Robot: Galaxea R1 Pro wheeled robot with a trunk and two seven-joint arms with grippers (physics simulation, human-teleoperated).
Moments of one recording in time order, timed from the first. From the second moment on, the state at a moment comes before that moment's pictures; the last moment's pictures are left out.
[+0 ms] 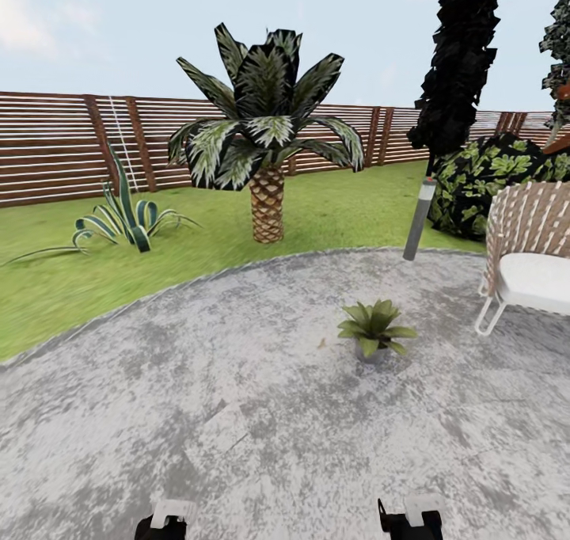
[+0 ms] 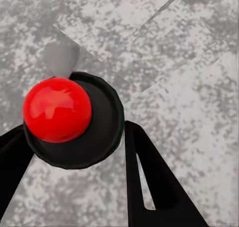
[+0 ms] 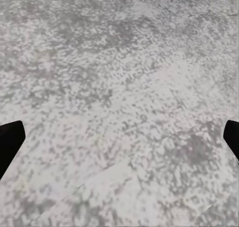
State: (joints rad) left arm -0.44 0.06 -0.24 -0.07 0.18 -0.32 -0.03; right arm -0.40 -0.04 -0.14 -0.10 0.29 -0.54 -0.12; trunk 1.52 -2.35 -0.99
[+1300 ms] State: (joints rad) left arm -0.44 0.06 -0.24 -0.07 0.18 -0.32 -0.03; right arm -0.40 -0.04 -0.14 -0.10 0.29 -0.54 -0.12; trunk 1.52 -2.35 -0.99
